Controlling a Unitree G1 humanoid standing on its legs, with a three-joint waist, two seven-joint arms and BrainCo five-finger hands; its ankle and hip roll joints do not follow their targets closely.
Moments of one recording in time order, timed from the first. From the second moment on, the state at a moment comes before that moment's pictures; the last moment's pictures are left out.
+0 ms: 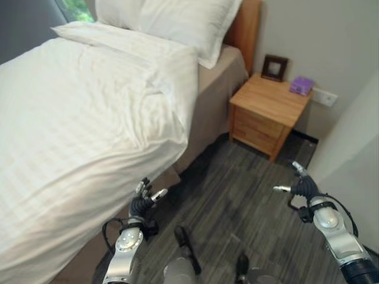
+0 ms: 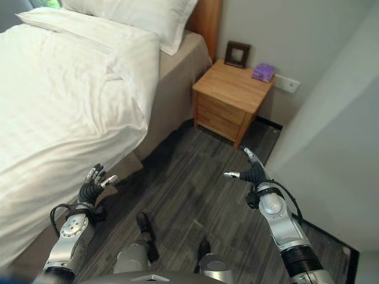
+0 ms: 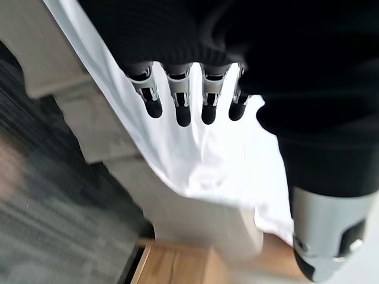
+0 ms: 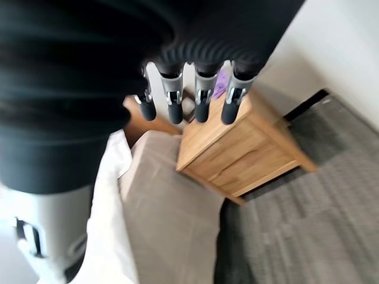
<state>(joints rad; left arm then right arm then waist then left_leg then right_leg) 0.15 0.27 0.03 0.22 -0.31 -0.07 0.14 -0.03 -0.51 0.13 0.15 -0.10 0.01 -0.08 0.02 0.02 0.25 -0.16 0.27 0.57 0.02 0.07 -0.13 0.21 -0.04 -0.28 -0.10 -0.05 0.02</state>
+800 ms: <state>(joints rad) 0.13 0.43 0.16 0.17 -0.31 -0.06 0.19 -0.16 -0.58 0.11 0.19 -0.15 0.04 -0.12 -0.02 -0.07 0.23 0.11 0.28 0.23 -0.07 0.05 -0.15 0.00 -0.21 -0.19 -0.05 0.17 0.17</state>
